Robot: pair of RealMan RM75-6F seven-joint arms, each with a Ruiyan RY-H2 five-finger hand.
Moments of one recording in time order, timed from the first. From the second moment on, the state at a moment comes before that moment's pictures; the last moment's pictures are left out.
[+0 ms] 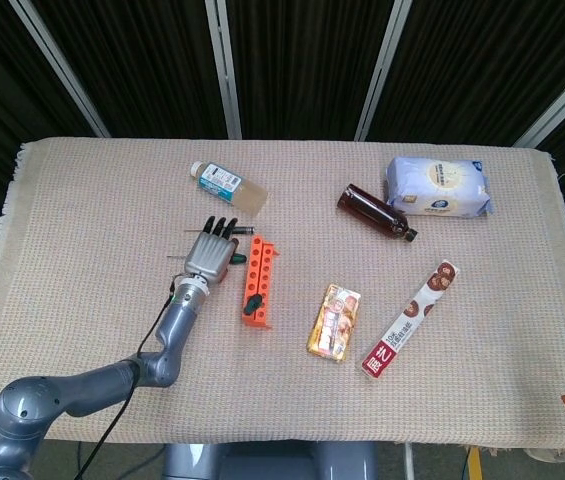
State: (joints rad) left arm -1.02 -1.93 -0.26 -0.93 0.79 0.83 0.70; right arm -0.09 -1.04 0.04 -1.56 -1.42 1.54 0.10
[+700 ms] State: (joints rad) left arm -1.03 -1.92 -0.22 -0.94 0.83 0.86 0.83; right arm -0.10 -1.04 0.05 -1.55 -1.42 1.53 0.11
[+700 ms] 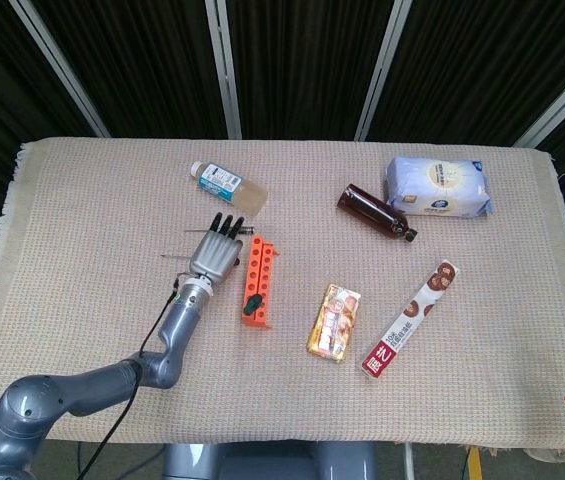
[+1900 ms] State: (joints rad) left arm -0.97 -1.88 -0.18 -1.01 0.87 0.91 0.85; right arm -0.10 -1.05 0.05 -1.52 -1.43 1.53 0.15
